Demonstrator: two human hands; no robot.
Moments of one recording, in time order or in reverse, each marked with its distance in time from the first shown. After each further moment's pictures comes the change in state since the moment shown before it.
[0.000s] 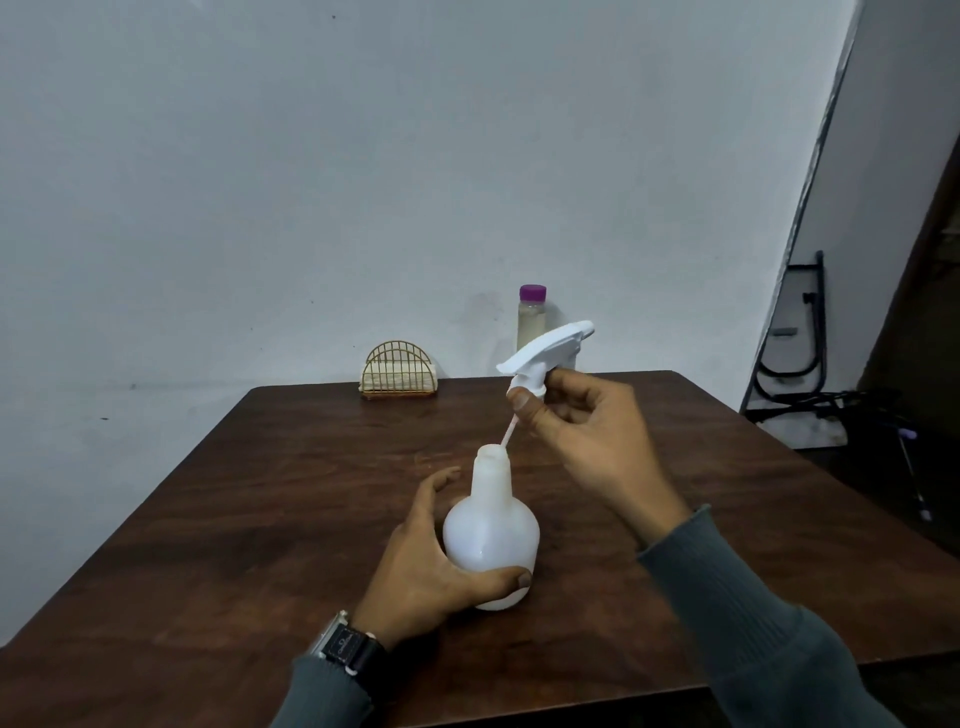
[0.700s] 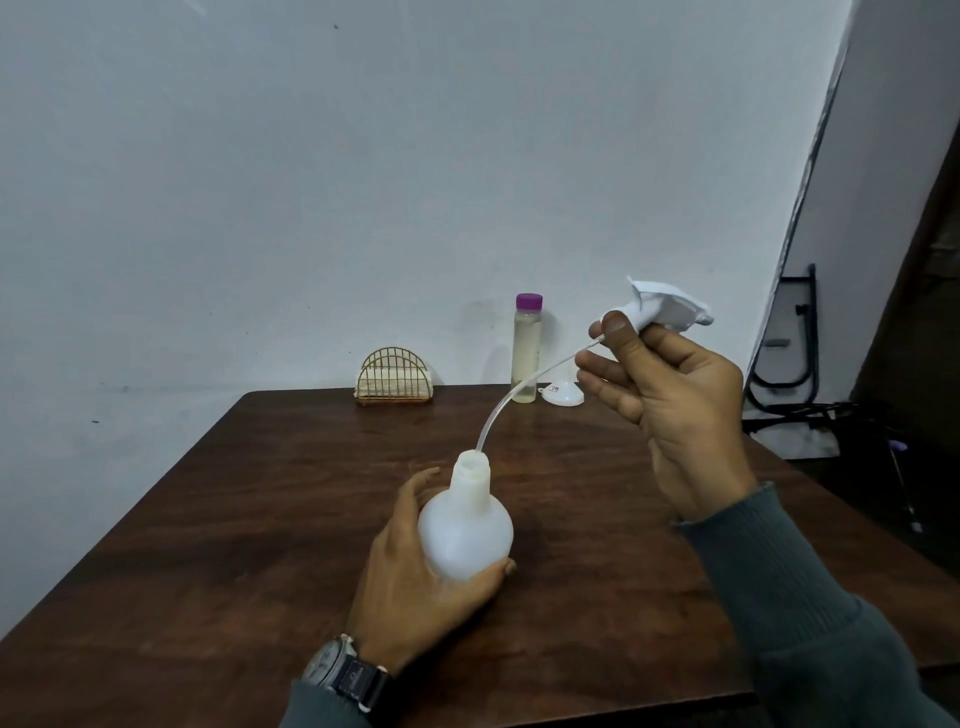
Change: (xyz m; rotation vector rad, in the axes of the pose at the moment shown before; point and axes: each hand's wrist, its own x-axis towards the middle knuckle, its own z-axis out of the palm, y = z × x) left_hand -0.005 -0.007 0.009 0.109 0.300 0.214; right_hand 0.008 -0.041 -0.039 0.529 0.313 0.090
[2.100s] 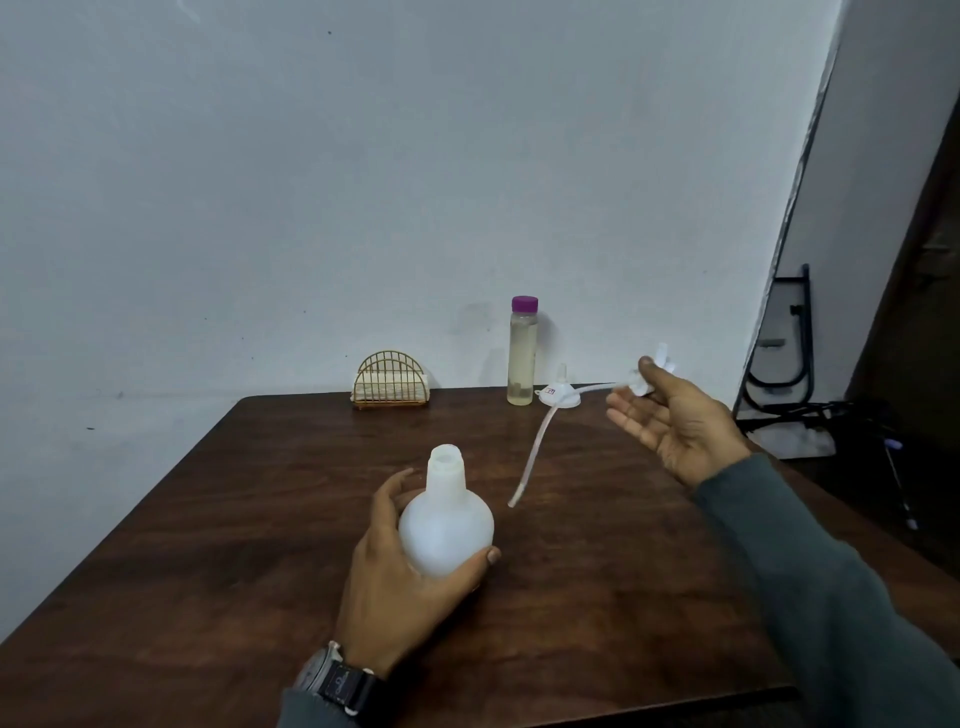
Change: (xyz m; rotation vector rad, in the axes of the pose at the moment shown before) left_hand -0.001 -0.003 -0.003 -0.042 0.078 -0.038; right_hand 0.062 0.038 -0.059 0.059 0.140 0.480
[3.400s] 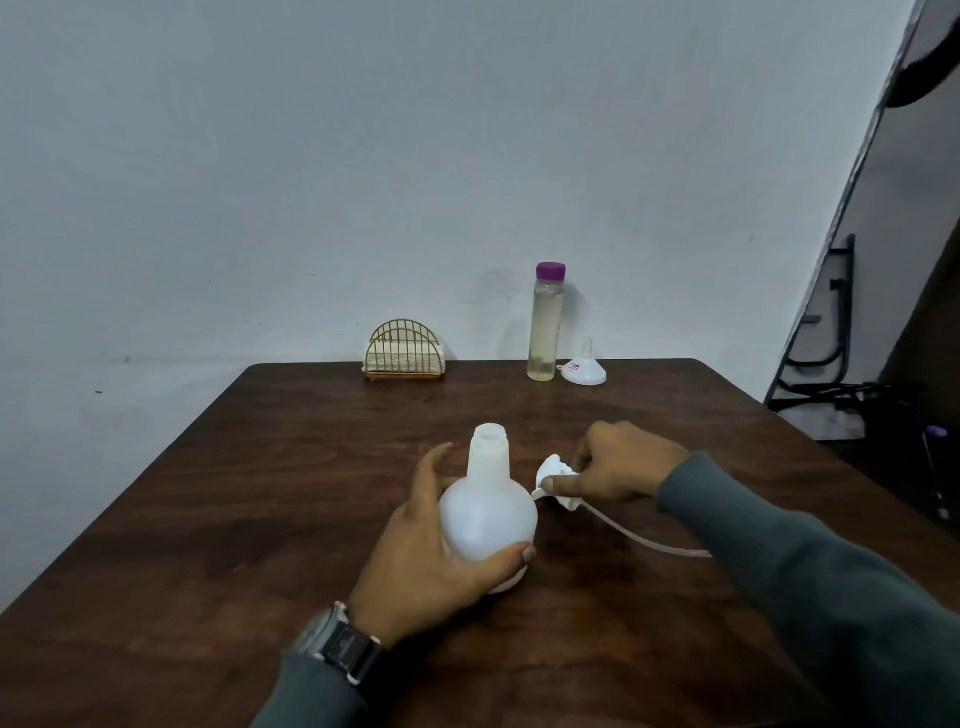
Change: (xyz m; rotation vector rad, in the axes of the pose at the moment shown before) left_hand 0.027 -0.002 0.002 0.106 -0.313 -0.075; right_hand 0.038 0.070 0.026 -1.923 -0.393 -0.104
